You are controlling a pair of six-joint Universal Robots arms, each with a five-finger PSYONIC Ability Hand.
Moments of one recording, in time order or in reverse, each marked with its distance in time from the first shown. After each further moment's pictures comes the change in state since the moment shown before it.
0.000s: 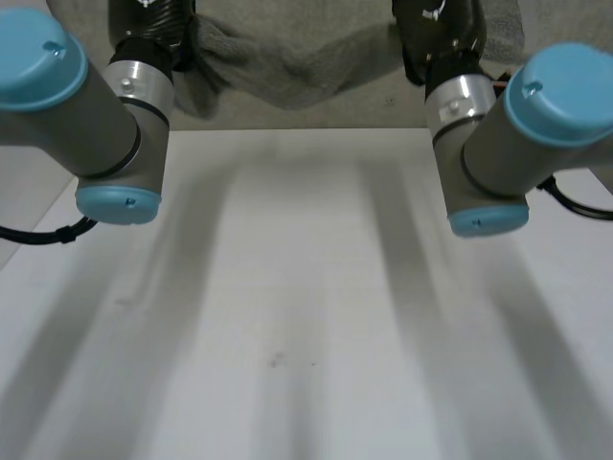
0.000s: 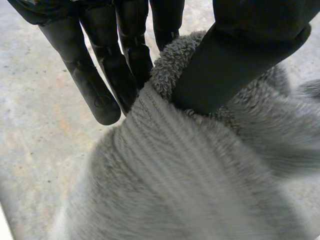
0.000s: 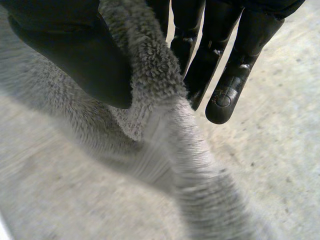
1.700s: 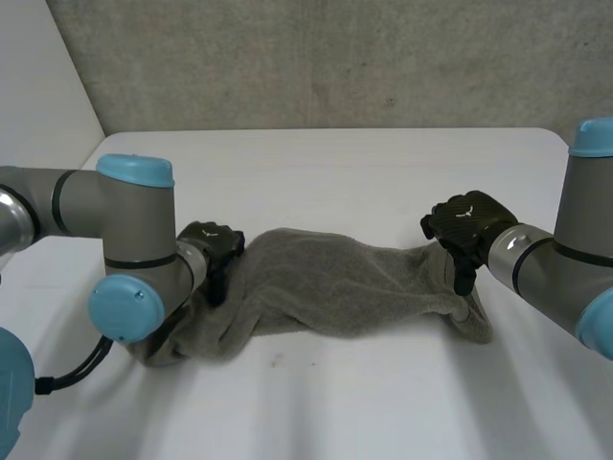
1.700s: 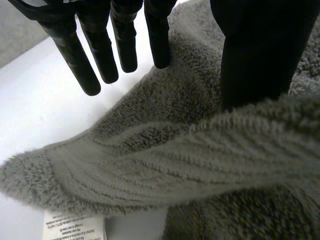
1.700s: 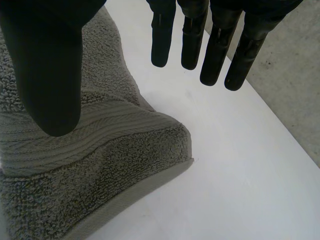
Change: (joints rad) left arm -0.006 -0.209 -0.185 -0.597 0.082 0.064; right arm -0.175 -0.200 0.471 0.672 -0.184 0.040; left_hand -0.755 -0.818 -0.814 -0.819 -0.793; right_hand -0.577 -0.743 -0.760 -0.793 -0.757
